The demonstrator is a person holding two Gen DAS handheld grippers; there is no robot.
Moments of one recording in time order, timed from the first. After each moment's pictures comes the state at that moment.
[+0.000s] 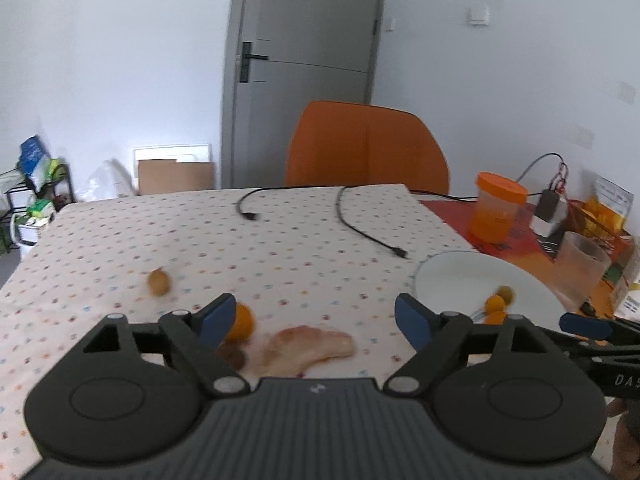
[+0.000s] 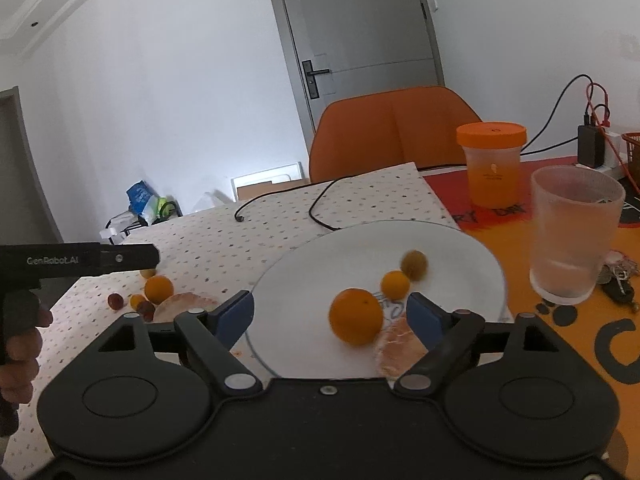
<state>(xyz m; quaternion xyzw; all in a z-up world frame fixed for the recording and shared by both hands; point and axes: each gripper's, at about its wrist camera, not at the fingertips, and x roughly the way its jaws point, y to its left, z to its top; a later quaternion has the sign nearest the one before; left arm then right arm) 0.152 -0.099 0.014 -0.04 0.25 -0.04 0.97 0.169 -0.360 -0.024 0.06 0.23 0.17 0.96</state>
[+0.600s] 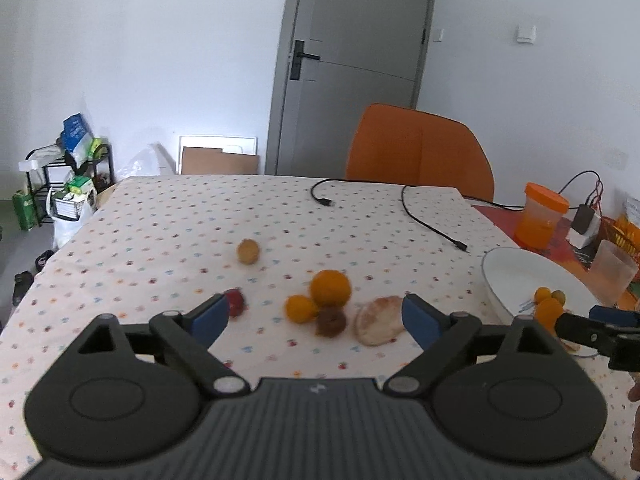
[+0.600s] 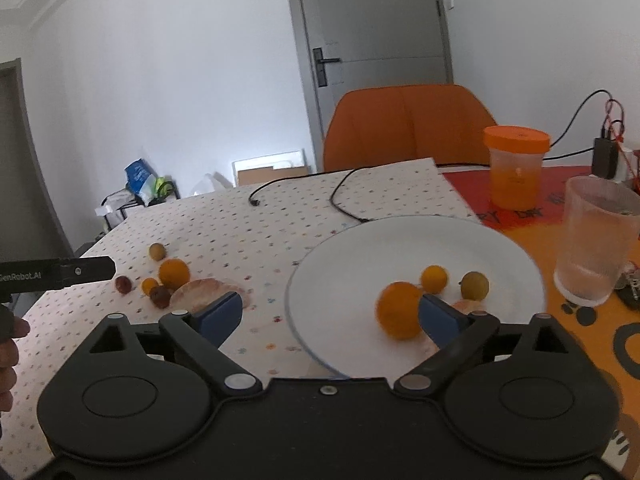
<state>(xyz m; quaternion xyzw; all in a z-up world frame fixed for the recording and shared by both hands) 0.116 -0.033 0.002 -0.07 0.25 0.01 0.96 0.162 -0.315 -0.020 0.03 0.24 0.17 0.95</state>
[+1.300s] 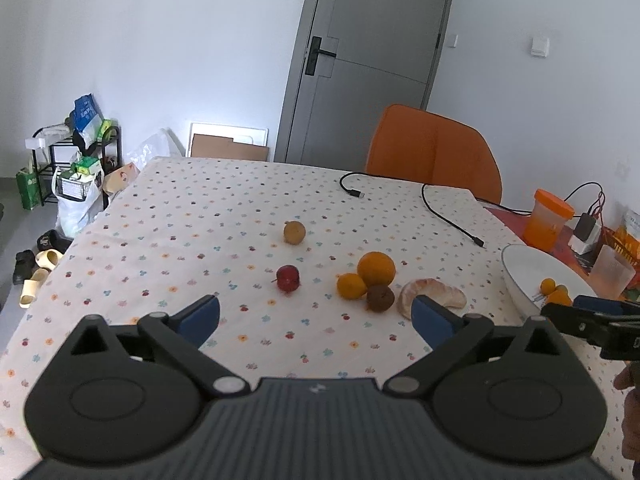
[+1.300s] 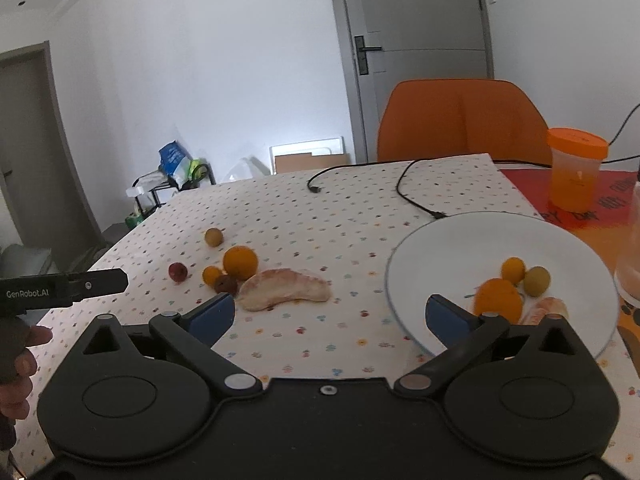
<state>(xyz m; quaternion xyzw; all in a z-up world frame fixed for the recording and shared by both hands) 0.089 0.016 -0.007 -0.10 0.26 0.01 0.96 0.153 -0.259 -0.014 0.01 0.26 0.22 0.94</state>
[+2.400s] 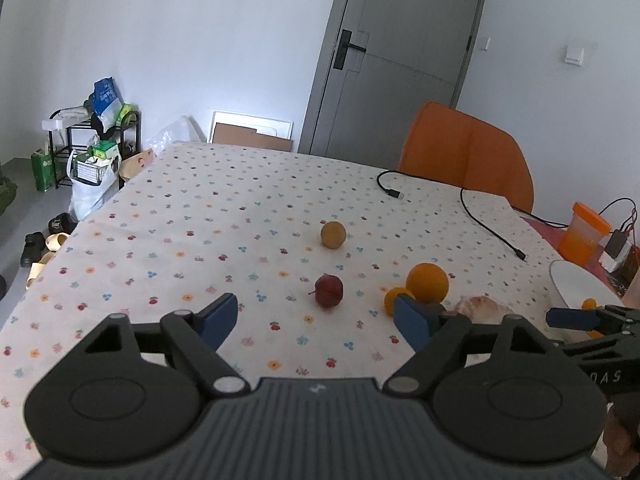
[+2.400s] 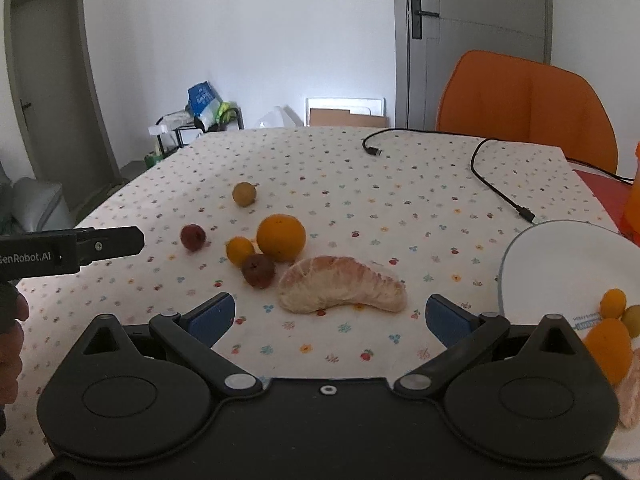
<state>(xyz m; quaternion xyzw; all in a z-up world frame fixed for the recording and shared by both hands) 0.129 0.037 -0.030 -0.12 0.26 0.05 0.96 0.203 -0.186 -0.039 -0.06 0.30 0.26 0.92</state>
